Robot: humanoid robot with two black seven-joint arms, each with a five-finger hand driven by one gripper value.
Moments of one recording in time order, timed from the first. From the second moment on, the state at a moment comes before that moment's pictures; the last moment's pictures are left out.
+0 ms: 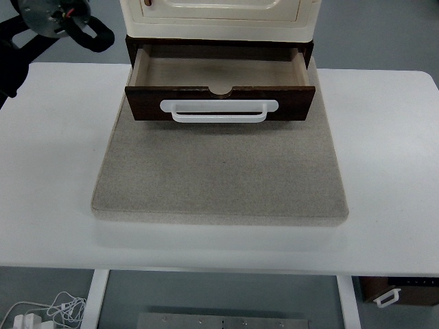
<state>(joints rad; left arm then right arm) -1.45 0.53 -0.50 -1.48 0.28 -0.18 0.10 0.02 0.00 -0.01 0.18 -0.04 -0.05 0.03</state>
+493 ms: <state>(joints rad) -1.45 0.49 -0.34 -1.60 0.28 -0.28 0.31 0.01 0.00 -0.01 0.18 -0.04 -0.05 0.03</state>
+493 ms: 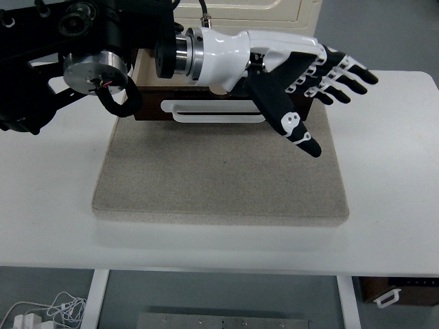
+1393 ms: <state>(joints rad) -1.44 0.49 -0.13 -1.51 0.41 -0.36 0.59 0.01 0.00 -0.01 0.18 -0.04 -0.05 0.03</state>
